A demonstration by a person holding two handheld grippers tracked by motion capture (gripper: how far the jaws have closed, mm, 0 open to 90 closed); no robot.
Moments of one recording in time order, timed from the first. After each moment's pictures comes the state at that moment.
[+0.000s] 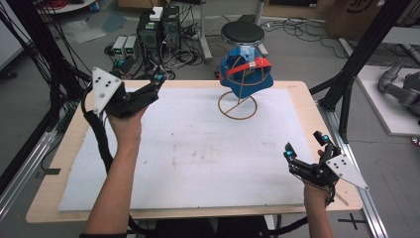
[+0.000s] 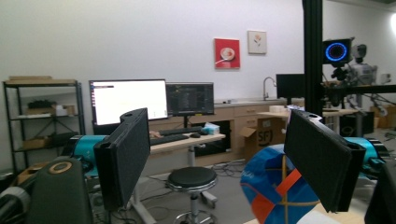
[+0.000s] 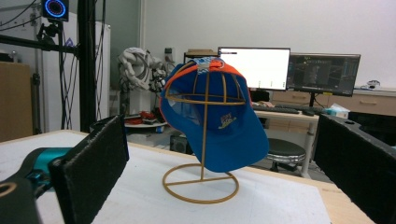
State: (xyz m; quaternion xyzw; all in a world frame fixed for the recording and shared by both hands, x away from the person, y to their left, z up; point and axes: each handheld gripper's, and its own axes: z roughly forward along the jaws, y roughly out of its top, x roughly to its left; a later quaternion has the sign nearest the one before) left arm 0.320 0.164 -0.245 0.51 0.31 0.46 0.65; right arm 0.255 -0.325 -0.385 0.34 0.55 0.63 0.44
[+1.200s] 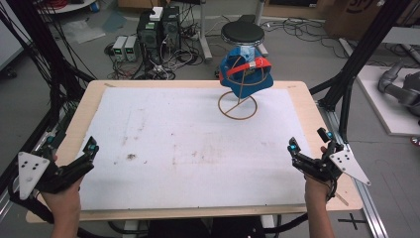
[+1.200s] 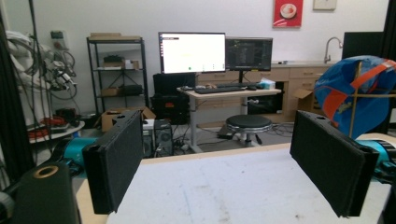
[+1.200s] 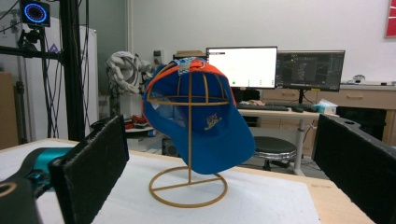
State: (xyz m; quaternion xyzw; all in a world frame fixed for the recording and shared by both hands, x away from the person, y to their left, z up) left arm 0.208 0.293 -0.357 0.51 0.41 0.49 0.57; right arm 0.268 -0.334 -0.386 0.37 0.53 0.63 0.44
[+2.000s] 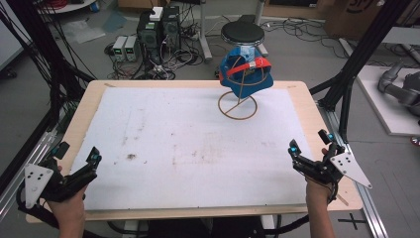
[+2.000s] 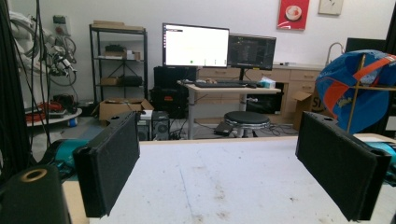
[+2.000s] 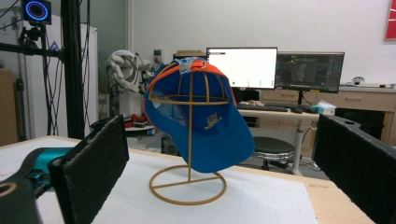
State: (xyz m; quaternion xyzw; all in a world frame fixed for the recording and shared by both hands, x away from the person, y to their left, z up) left arm 0.207 0.294 -0.387 0.49 0.44 0.47 0.59; right arm 0.261 -0.334 -0.386 0.36 0.53 0.63 0.44
